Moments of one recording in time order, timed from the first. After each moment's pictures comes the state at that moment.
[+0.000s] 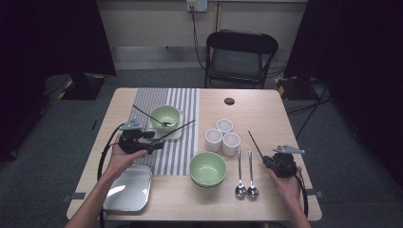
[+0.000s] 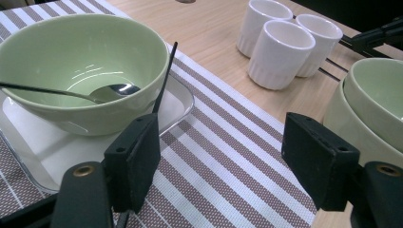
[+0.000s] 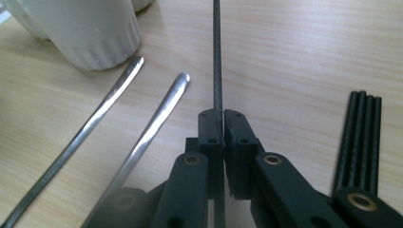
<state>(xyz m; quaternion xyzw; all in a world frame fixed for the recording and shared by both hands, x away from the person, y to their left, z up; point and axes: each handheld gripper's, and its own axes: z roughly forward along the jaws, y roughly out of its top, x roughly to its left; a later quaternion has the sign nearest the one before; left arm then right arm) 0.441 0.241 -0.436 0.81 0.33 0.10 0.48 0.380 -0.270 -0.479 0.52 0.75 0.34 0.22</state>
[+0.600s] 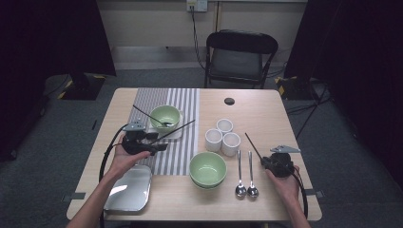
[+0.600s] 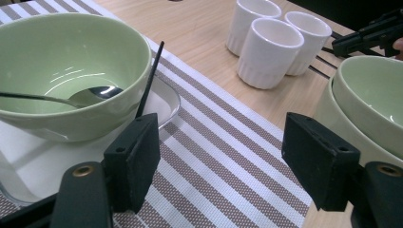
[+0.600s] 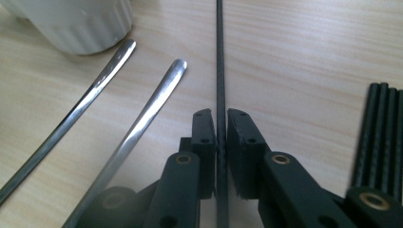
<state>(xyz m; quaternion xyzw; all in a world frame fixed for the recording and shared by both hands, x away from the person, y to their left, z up) 0.439 0.232 -0.436 0.81 0.32 0.09 0.48 0.388 -0.268 -0.490 0.52 0.76 0.33 0.21</state>
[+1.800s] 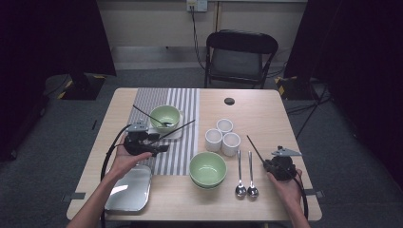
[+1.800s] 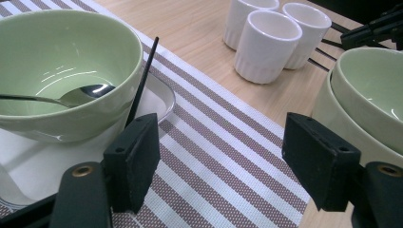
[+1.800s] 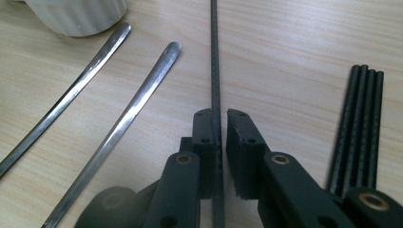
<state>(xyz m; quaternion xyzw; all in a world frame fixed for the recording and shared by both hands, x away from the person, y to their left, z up) 0.438 0.226 -0.436 0.82 0.31 0.09 0.47 0.378 -0.269 -0.488 0.52 0.76 0.31 0.22</state>
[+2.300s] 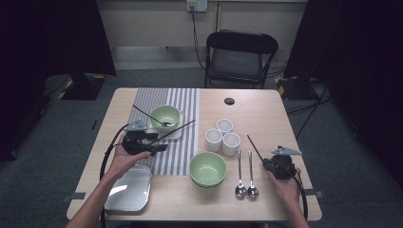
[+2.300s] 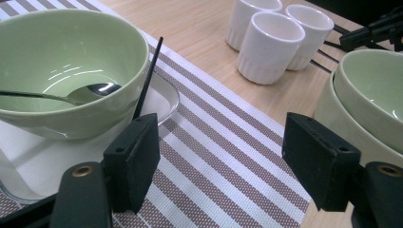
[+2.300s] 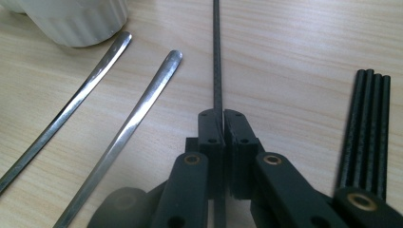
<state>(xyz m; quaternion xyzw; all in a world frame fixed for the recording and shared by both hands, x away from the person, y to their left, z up) 0.439 0.233 -0.434 0.82 0.32 0.09 0.47 0.381 -0.269 -0.488 0.53 0.76 0.32 0.22</state>
